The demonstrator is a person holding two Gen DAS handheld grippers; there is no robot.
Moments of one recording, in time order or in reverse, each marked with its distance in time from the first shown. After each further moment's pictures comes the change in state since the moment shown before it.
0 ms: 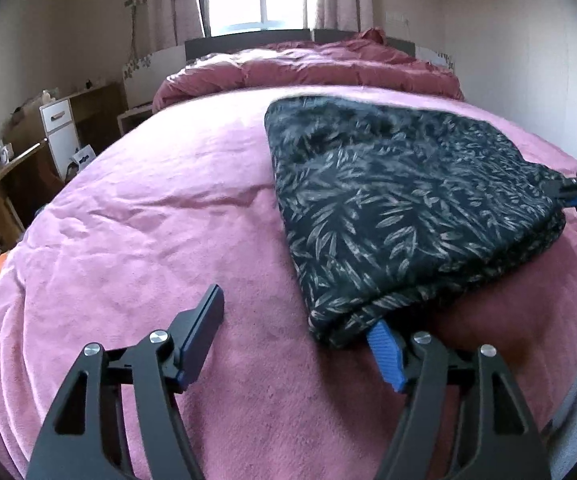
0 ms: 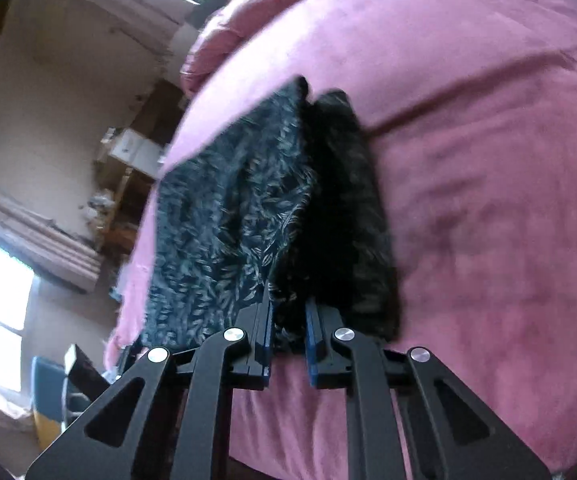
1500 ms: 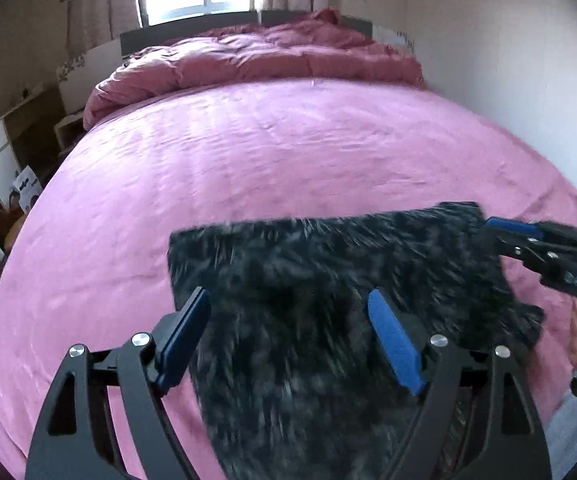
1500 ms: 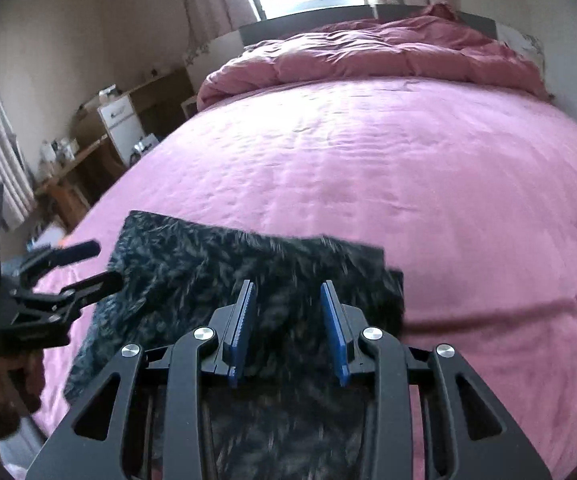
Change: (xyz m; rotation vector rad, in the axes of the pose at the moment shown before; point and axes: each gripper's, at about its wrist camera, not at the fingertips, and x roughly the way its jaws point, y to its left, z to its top) left arm 0.071 -0.043 0.160 0.096 0.104 -0.168; right arm 0.020 0.063 0.082 -0.475 -0.223 -0.246
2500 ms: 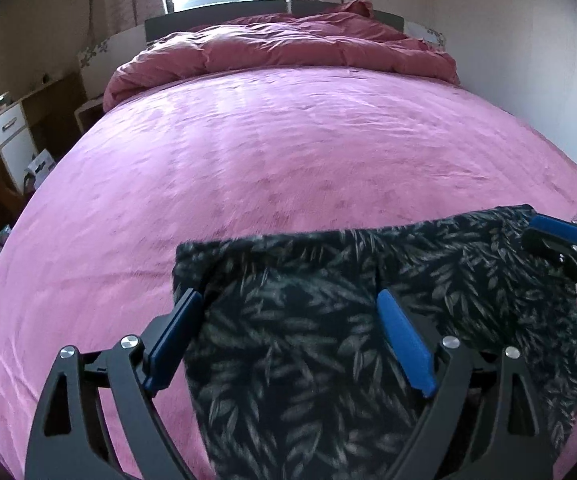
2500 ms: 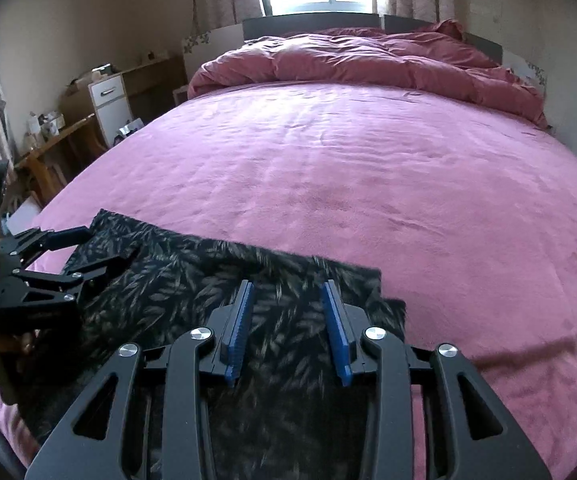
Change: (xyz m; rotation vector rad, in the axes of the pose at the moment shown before) left arm 0.044 0.027 -0.010 -0.079 0.000 0.074; right arm 0.035 0.012 0.001 -0.062 -0.015 -0.084
